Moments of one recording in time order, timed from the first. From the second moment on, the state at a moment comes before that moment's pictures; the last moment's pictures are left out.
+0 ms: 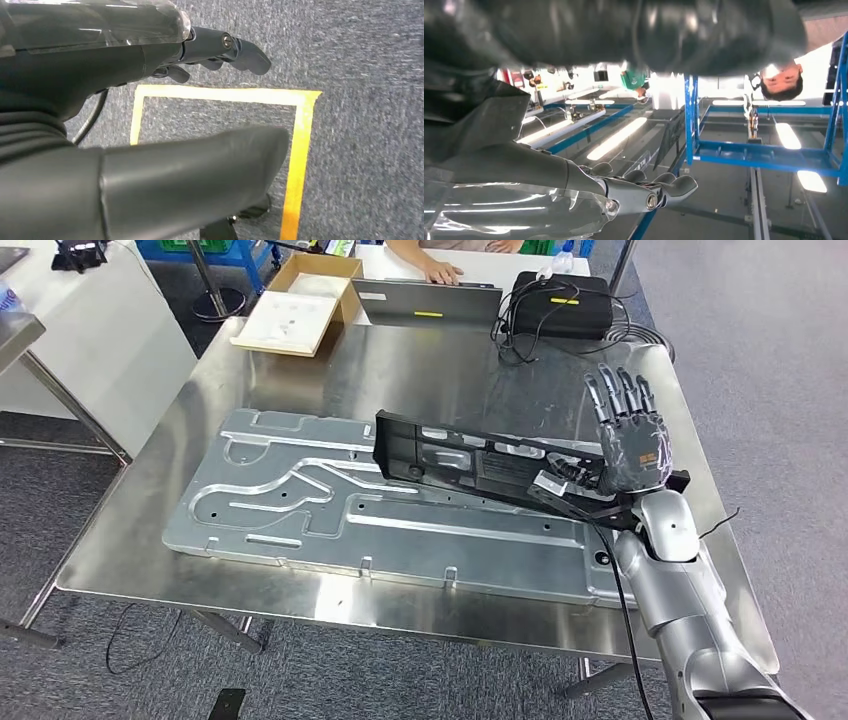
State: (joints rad) left arm -0.18 -0.17 1.00 -0.23 -0.80 0.18 -0.39; right arm -0.63 -0.22 0.05 -1.01 1.33 -0.63 -0.17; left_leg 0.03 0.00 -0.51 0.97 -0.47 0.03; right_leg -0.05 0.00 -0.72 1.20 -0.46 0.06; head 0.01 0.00
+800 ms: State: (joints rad) left arm -0.19 -0.17 1.01 -0.23 -0.78 0.19 -0.40; right arm -0.76 -0.21 0.05 -1.00 1.18 -0.49 -0.06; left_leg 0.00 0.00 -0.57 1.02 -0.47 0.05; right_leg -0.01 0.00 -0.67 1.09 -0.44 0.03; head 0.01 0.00
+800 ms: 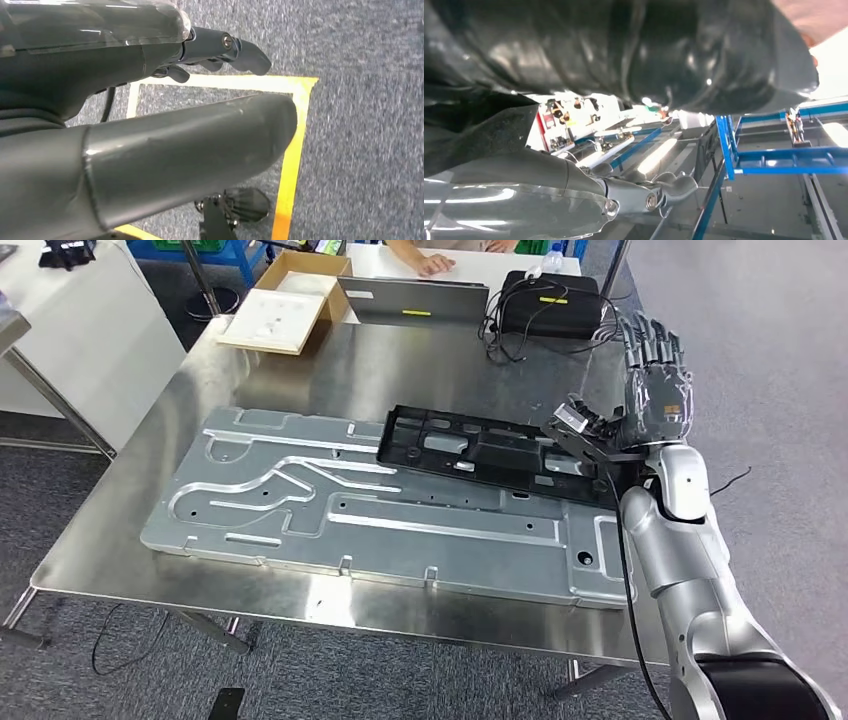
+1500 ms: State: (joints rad) left arm -0.18 -0.17 1.02 -0.23 -0.77 0.20 -0.40; right arm -0.83 -0.19 0.05 -0.90 1.10 -0.48 -0.08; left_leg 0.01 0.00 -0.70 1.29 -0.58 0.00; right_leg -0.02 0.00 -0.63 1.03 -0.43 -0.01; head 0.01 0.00
